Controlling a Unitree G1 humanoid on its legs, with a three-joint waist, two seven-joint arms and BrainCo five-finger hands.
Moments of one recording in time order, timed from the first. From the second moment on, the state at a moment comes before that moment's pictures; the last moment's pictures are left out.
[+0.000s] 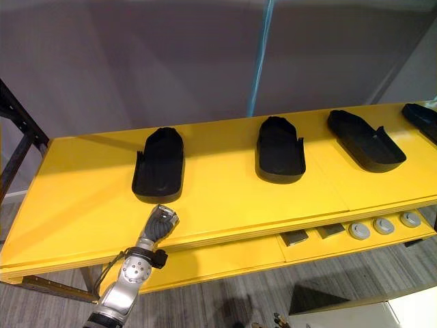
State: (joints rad) left arm -0.06 0.11 -0.22 0.18 0.38 -0.07 0.20; right arm 0.20 -0.13 -0.08 0.94 0.02 -0.10 -0.01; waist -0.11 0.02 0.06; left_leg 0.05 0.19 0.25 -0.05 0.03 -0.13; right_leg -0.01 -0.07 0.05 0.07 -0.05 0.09
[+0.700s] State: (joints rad) left arm -0.22 0.11 -0.18 0.29 0.42 -0.04 0.23; right arm 0.19 -0.11 -0.08 0.93 0.02 -0.10 -0.02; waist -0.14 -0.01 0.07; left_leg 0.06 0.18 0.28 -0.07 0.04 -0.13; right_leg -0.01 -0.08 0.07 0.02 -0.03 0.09
